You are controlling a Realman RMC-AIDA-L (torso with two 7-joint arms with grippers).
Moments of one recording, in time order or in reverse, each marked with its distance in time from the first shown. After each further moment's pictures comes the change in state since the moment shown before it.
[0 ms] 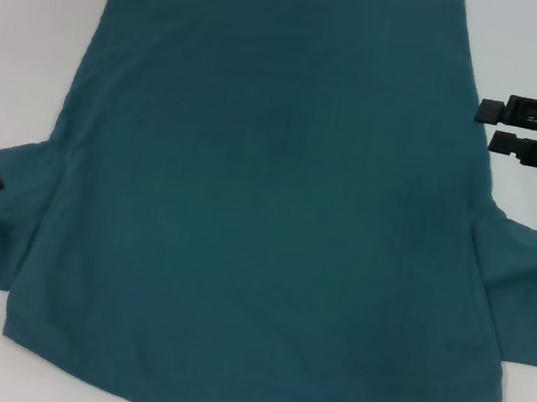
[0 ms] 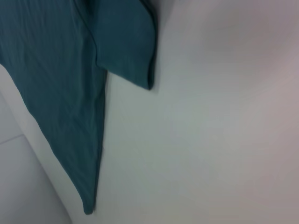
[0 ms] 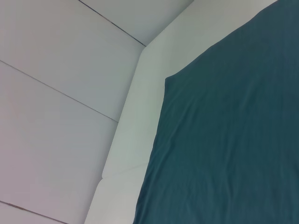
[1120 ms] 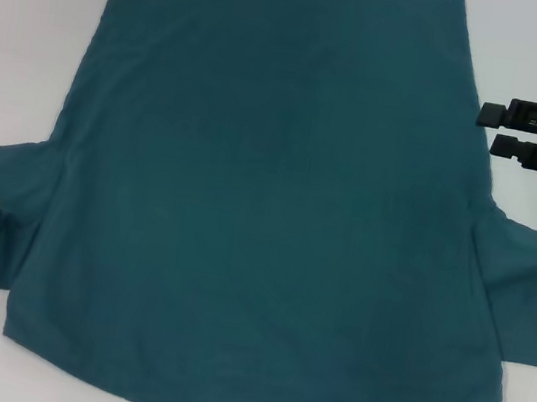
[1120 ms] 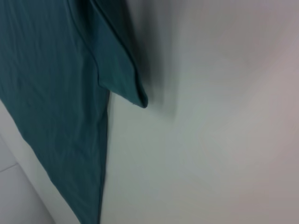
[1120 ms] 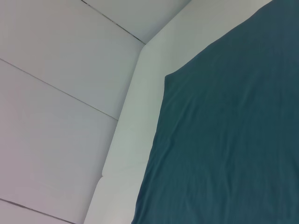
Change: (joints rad) left arm -0.014 -0.001 0.085 0.033 0.029 0.002 -0.038; right arm -0.005 -0.003 0.000 0.000 -0.001 -0.009 0.000
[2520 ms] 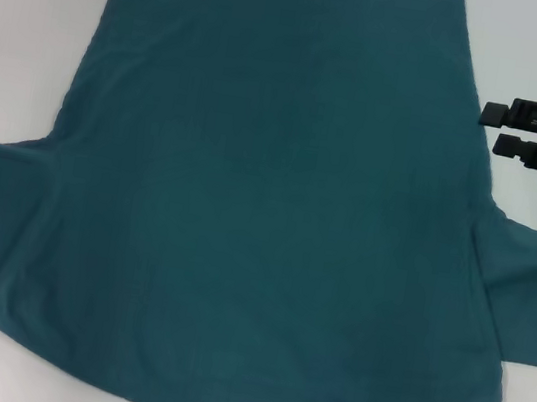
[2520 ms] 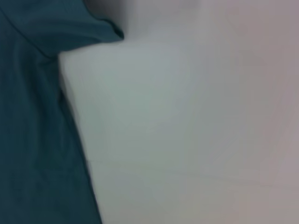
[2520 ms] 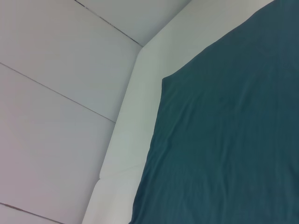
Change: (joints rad) left arm -0.132 0.024 0.285 0.341 0.436 -0.038 -0.091; right arm -0.002 -0.001 0.000 0.000 0.000 0.009 0.000
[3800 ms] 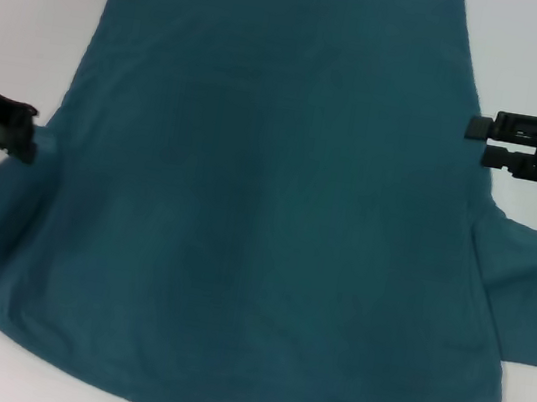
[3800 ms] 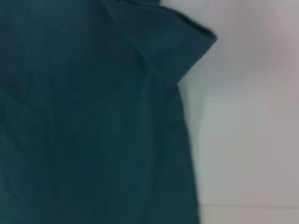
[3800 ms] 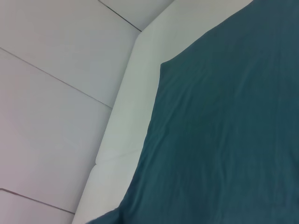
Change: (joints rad) left arm -0.266 0.032 0.181 0.032 0.139 0.386 -0.323; right arm 0.005 0.004 -0.042 0.000 -0.008 0.002 0.000
